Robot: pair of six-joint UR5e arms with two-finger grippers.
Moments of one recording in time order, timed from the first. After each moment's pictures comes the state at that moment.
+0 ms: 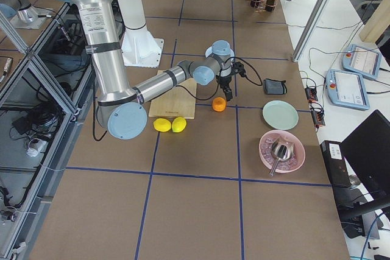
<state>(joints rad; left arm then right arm) -1.55 -1.44 -1.79 -1.57 -2.29 0.15 0.84 -1.35 1.74 -1.25 1.99 0.62</state>
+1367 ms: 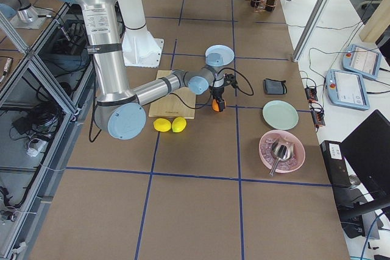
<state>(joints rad) -1.55 -1.44 -1.79 -1.57 -2.29 0.15 0.75 -1.38 1.68 -1.23 1.91 0.63</state>
